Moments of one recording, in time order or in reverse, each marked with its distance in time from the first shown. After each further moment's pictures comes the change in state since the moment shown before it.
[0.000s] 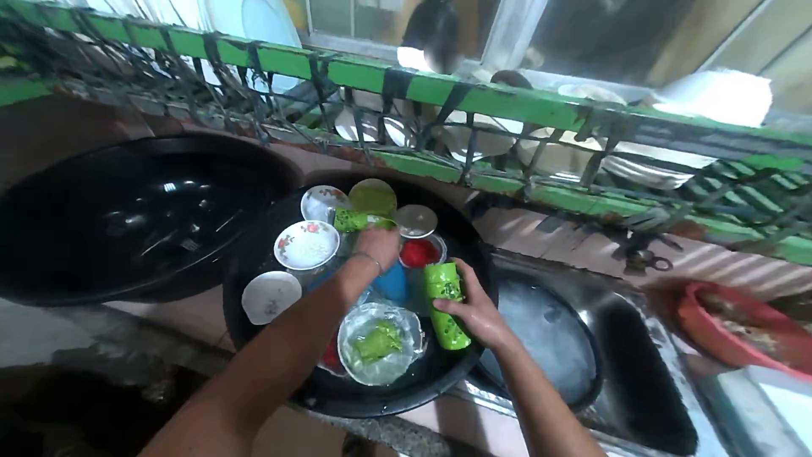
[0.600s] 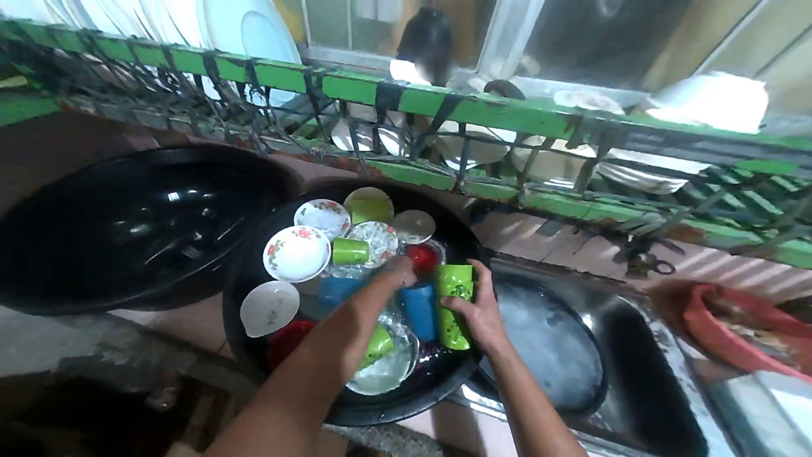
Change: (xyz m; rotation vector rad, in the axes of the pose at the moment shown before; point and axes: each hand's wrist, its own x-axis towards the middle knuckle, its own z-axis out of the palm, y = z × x) left_hand 0.035 0.026 0.065 -0.386 -0.357 -0.071; right_hand 0.001 0.001 0.004 0.046 0.283 -0.047
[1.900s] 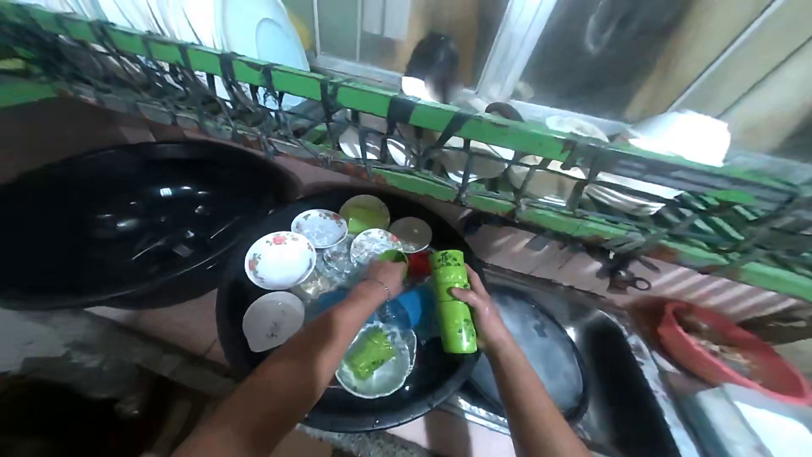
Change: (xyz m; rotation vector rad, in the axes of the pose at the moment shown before) left_hand -0.048 0.000 -0.024 0.189 0.122 0.041; right_hand 0.017 -0.006 -0.012 0.280 -0.174 0.107
